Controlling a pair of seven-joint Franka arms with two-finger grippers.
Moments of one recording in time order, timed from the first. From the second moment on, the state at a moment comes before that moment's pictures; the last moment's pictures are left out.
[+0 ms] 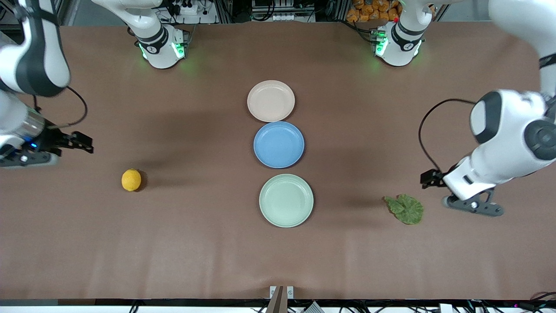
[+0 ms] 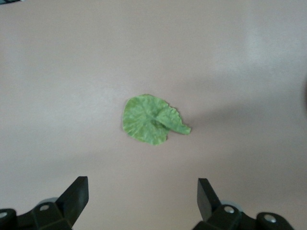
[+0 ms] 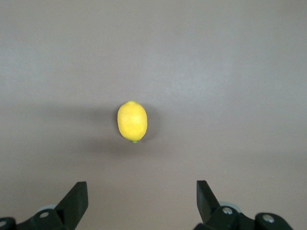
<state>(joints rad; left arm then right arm) -0.04 0.40 -0.09 -1.53 0.05 1.96 0.09 -0.07 0.05 -0.05 -1.93 -0.03 2.01 -0.21</state>
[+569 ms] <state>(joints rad) -0.04 0.23 -0.09 -1.53 0.05 1.82 0.03 -0.08 0.02 -0.03 -1.65 0.00 1.71 -0.20</state>
